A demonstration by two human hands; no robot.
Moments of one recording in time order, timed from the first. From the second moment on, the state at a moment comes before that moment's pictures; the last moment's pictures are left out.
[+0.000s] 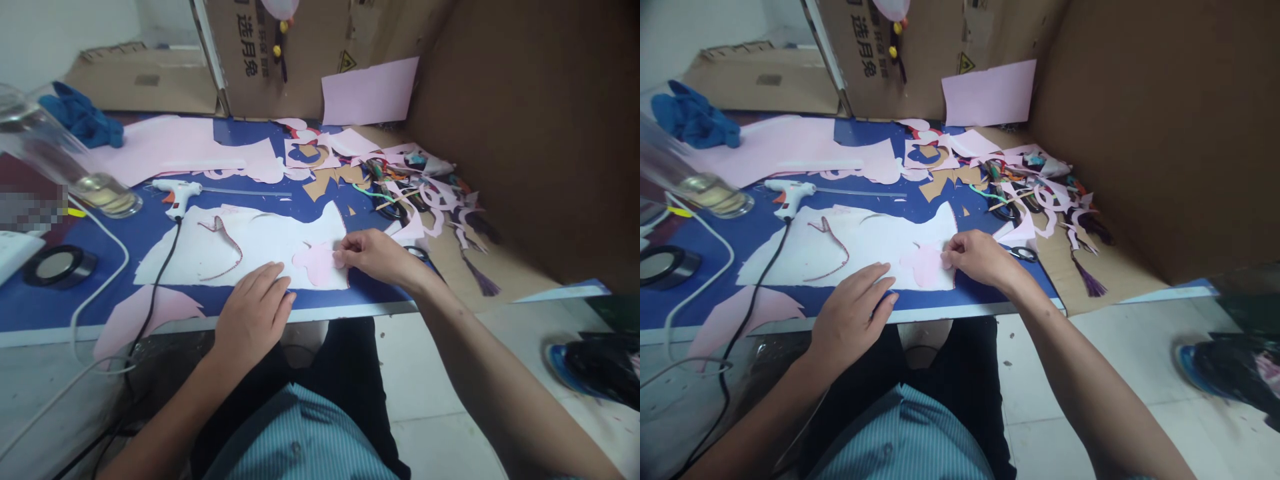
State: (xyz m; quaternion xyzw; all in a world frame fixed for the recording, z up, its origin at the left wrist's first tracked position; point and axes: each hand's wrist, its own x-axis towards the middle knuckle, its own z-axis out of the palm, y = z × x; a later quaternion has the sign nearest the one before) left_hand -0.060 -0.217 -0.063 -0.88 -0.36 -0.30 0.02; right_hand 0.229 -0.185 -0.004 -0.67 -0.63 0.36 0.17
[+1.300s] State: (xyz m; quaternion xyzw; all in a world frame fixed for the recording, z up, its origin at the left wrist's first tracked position) left_hand -0.024 -0.221 -0.047 -0.92 -0.30 -0.25 -0.05; right_hand 0.227 -0.186 0.002 -0.66 -0.66 0.32 0.15
